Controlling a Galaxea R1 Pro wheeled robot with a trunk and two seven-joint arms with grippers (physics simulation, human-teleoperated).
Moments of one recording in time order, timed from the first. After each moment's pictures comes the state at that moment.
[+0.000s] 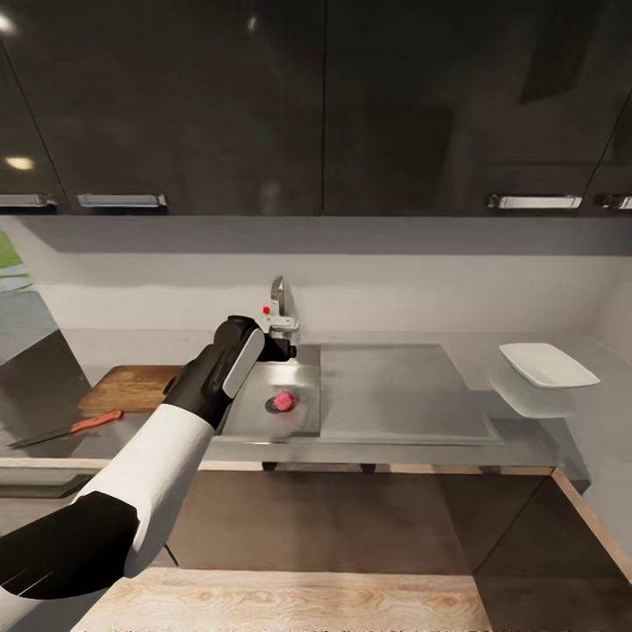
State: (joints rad) left arm -1.10 -0.14 -0.27 -0.92 0.36 0.99 0.30; right arm -0.21 0.04 0.08 -0.03 -0.02 -0.88 -0.04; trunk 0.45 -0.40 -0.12
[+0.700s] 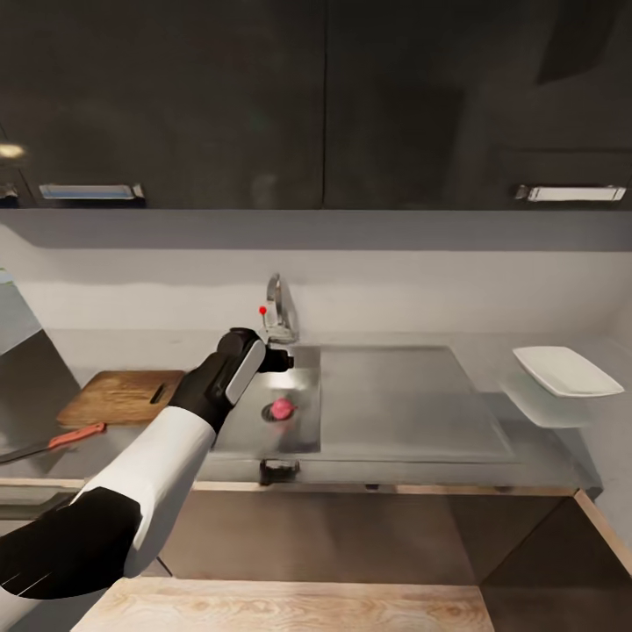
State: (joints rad) left arm -1.10 -0.14 -0.27 -0.80 0.36 0.92 0.30; right arm -0.21 0.04 0.08 -0.03 -0.02 -0.88 -0.04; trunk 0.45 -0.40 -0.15
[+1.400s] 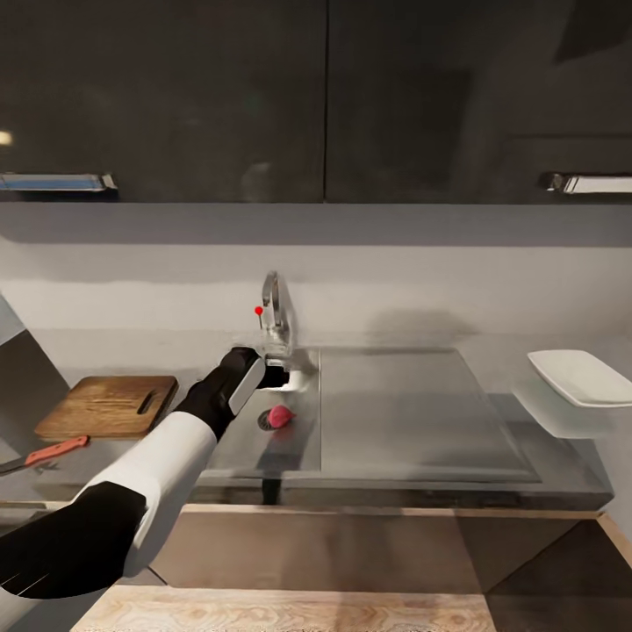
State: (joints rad) left arm -1.10 -0.14 -0.27 -0.62 0.36 0.79 0.30; right arm -0.21 0.04 0.08 -0.03 -0.02 -0.88 -0.04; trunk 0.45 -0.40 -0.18
